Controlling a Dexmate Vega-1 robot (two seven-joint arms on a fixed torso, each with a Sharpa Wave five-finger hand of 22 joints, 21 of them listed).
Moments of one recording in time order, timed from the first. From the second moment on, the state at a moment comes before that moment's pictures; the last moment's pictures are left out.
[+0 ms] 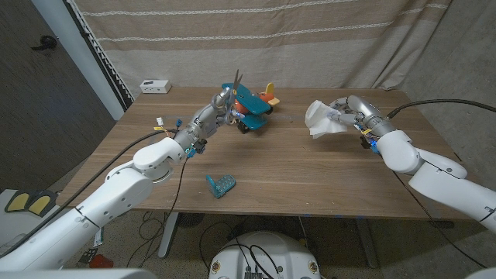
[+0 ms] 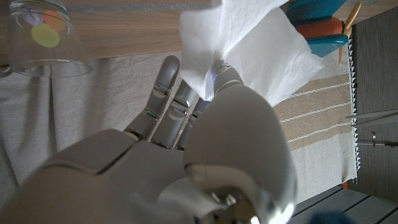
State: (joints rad) left arm 1.14 0.83 0.27 -2.06 -0.77 0.01 0.04; left_hand 0.57 -0.14 -0.34 -0.08 0.39 1.20 -0.06 0.55 0.51 0.88 -0.16 0.81 0.77 0.80 -0.09 0.24 0.78 0.22 0.03 0.52 0.23; right arm -1.17 -1.02 -0.24 -2.08 -0.07 -0.26 -0.29; right_hand 1.33 0.17 0.09 -0.06 0.28 0.81 -0.10 0.39 0.35 0.85 -0.16 0.67 0.48 1.06 -0.18 0.67 0.61 0.46 -0.05 1.45 0.19
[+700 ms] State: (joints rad) left arm 1.12 0.81 0.30 -2.04 -0.78 0.01 0.02; left_hand 0.57 -0.14 -0.34 -0.08 0.39 1.20 -0.06 0.55 0.51 0.88 -0.16 0.81 0.77 0.80 -0.09 0.24 0.78 0.23 0.03 0.51 0.23; right arm -1.14 -0.94 -0.27 -2.03 -0.19 -0.22 -0.43; right_hand 1.33 0.17 0.09 -0.06 0.28 0.84 -0.11 0.39 0.34 0.85 -0.16 0.67 0.48 1.07 -0.19 0.67 0.61 0.44 -0.04 1.46 0.19
